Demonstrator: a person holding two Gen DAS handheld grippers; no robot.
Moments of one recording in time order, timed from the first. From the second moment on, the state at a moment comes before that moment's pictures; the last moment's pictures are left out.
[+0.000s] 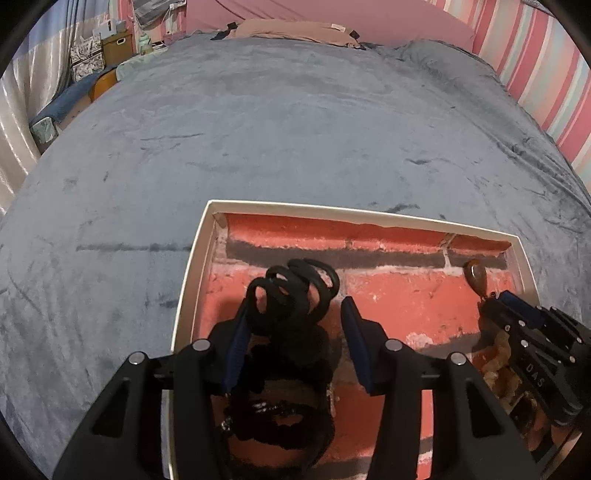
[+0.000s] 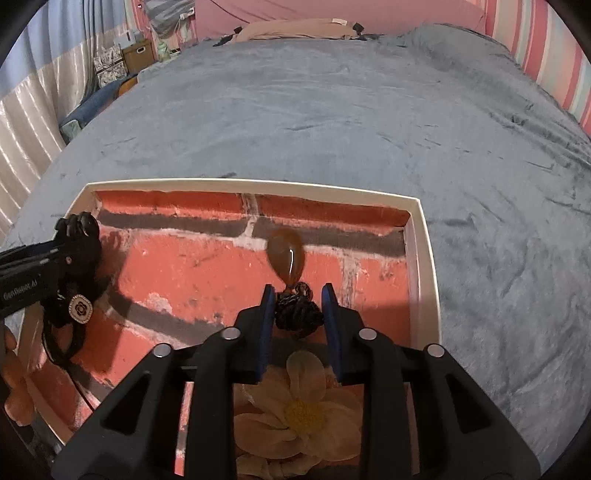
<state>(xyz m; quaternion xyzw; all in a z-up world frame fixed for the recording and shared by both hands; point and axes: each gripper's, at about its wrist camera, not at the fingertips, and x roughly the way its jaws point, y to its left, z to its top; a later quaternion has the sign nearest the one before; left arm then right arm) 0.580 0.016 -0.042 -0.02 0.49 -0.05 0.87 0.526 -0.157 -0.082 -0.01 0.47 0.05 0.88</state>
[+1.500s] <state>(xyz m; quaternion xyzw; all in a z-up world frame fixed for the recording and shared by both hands) 0.257 0.118 -0.018 -0.03 0.38 -0.02 0.92 0.197 -0.260 -0.053 0.05 0.38 -0.03 0.92</state>
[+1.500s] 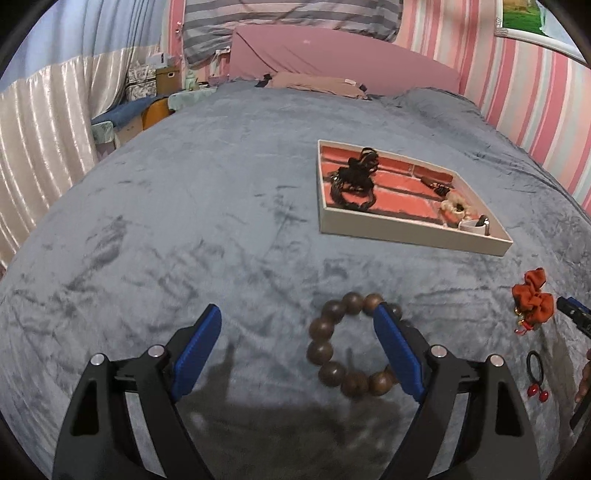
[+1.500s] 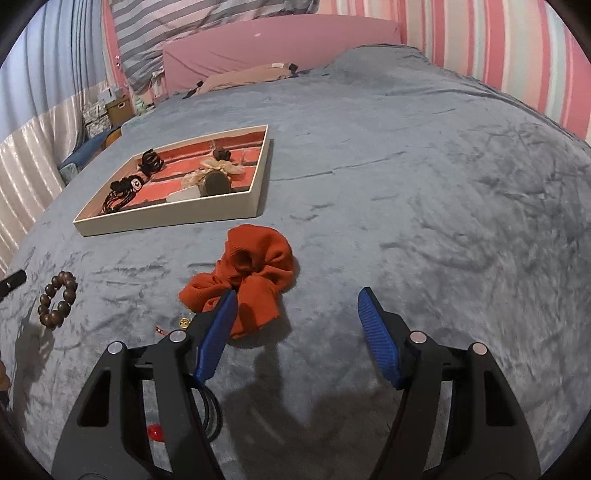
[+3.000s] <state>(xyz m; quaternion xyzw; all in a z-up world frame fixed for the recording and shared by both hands) 0.284 0.108 -0.065 -0.04 0.43 -0.06 0.90 0.247 -0.259 -0.079 0.05 0.40 -0.02 0.91</state>
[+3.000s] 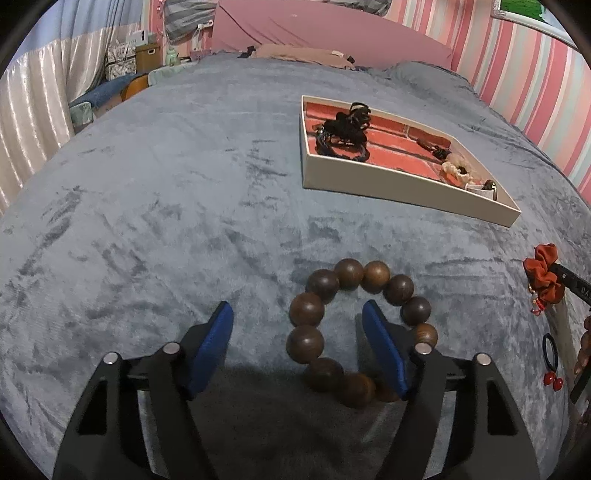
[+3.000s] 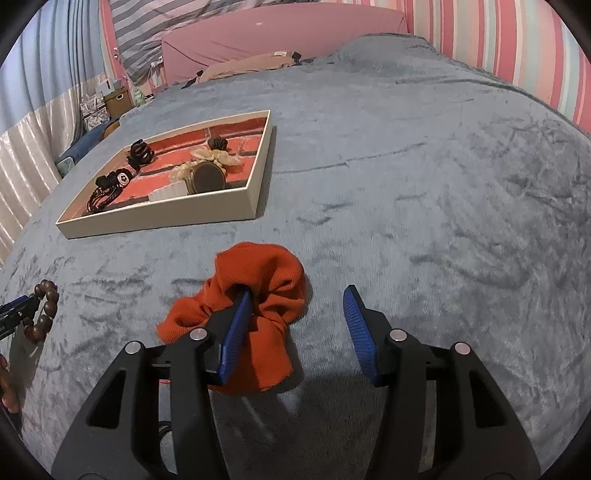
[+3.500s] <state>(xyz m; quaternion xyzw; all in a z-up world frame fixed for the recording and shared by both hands) 0.282 0.108 -0.064 -0.03 0.43 -0.06 0.90 0.215 -0.252 -0.064 0.05 0.38 -0.01 0.92</state>
